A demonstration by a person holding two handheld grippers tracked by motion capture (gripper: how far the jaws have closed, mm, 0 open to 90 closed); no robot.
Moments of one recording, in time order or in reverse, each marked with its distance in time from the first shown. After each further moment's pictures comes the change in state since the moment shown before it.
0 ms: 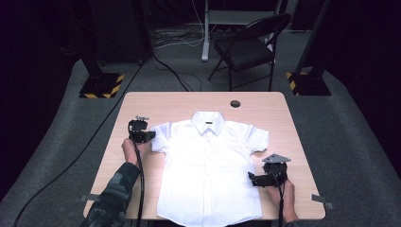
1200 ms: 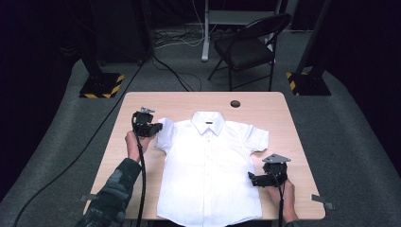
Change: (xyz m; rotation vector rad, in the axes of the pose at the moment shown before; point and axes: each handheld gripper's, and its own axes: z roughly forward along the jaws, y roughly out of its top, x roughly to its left) left arm -0.040 0.030 -0.038 -0.081 -0.078 0.092; right arm 0.000 0.000 0.000 0.000 0.000 0.000
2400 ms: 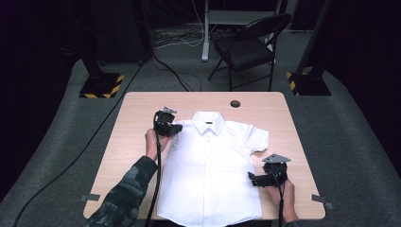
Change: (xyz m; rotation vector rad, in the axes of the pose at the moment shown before) left arm -0.053 0.015 0.038 0.050 -0.109 0.094; right arm 0.000 0.000 0.000 0.000 0.000 0.000
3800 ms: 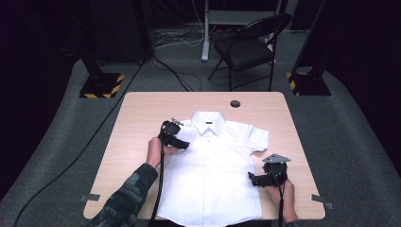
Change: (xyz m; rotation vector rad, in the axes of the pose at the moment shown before) left arm -0.009 -0.028 0.029 0.200 0.035 0.108; right arm 0.000 0.000 0.000 0.000 0.001 0.001
